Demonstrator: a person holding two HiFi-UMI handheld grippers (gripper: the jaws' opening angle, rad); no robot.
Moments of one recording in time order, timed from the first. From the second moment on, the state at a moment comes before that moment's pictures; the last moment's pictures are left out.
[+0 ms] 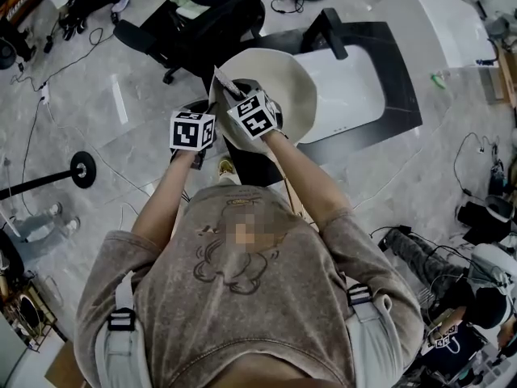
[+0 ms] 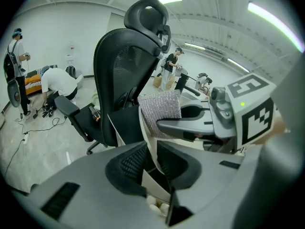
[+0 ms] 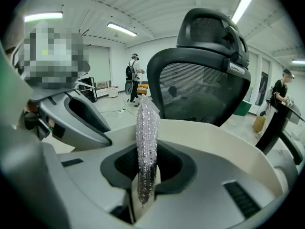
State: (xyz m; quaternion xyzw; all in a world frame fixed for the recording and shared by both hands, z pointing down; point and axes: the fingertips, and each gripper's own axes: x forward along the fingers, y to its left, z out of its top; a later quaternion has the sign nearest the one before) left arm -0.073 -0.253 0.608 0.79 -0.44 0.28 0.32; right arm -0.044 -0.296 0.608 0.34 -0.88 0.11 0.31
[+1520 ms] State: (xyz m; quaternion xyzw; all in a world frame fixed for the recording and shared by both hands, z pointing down) left arm -0.073 -0.254 0.605 0.79 -0.44 0.27 0.33; right arm 0.119 -0.374 0.601 0.50 -0.74 0.05 0.45
